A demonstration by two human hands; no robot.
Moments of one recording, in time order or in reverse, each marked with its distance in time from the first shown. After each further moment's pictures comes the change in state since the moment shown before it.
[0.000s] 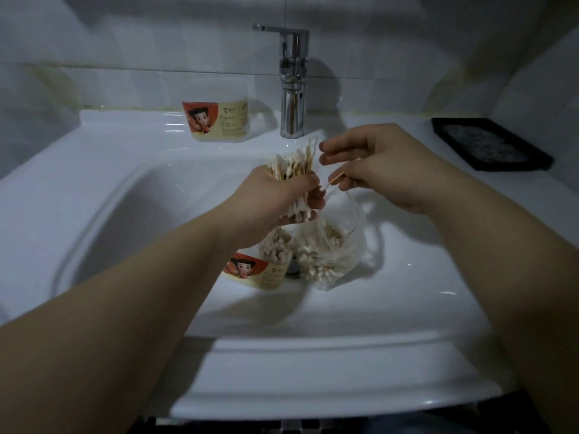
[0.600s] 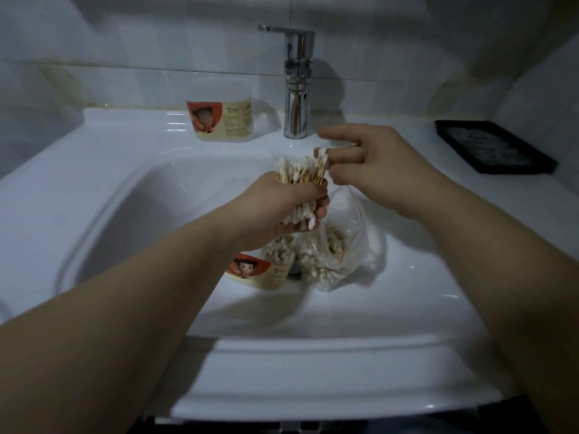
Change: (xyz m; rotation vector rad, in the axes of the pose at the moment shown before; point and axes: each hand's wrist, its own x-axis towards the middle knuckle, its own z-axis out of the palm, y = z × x) left_hand 0.000 -0.002 -0.003 0.017 -0.162 -0.063; right_hand -0.004 -0.004 0.011 -0.113 0.040 -0.117
